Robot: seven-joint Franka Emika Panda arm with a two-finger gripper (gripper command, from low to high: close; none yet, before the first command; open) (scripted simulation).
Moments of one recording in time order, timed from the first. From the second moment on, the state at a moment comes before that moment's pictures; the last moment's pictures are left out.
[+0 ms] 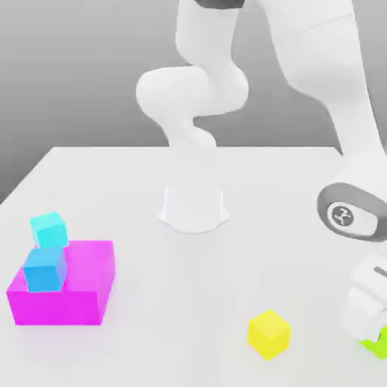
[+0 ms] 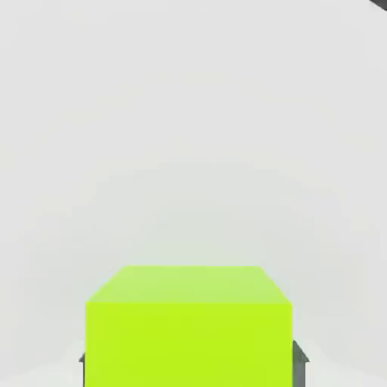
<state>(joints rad) 0.29 0.49 0.32 -2.29 -0.38 2.74 1.13</state>
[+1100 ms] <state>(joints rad) -0.62 -0.25 -0.30 -2.81 -0.13 2.56 1.55</state>
